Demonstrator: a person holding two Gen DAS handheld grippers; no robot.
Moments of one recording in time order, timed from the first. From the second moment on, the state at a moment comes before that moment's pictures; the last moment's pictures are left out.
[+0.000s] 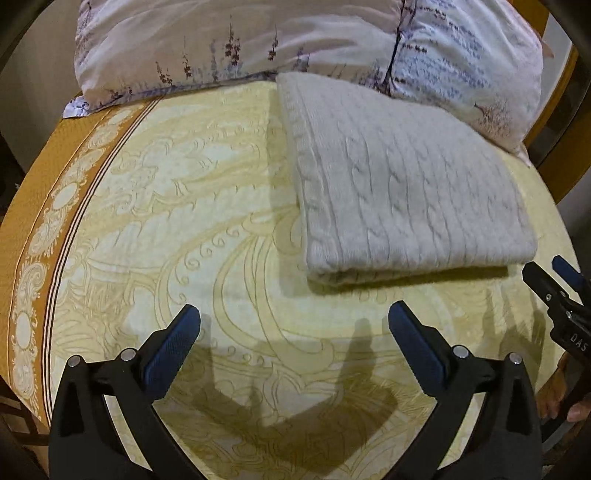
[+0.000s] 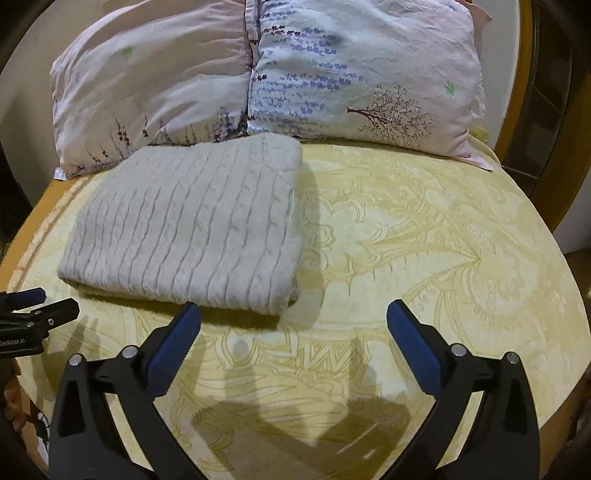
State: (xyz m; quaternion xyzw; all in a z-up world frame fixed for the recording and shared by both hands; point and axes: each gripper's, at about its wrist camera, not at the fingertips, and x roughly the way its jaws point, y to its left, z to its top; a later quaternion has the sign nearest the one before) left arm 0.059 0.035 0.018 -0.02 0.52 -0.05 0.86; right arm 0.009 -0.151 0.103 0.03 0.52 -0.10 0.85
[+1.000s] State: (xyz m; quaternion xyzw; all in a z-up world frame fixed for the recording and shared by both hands) left arm 0.061 0.021 0.007 0.02 0.54 -0.02 0.84; right arm 0.011 -0.138 0.073 0.04 0.58 -0.09 0.81
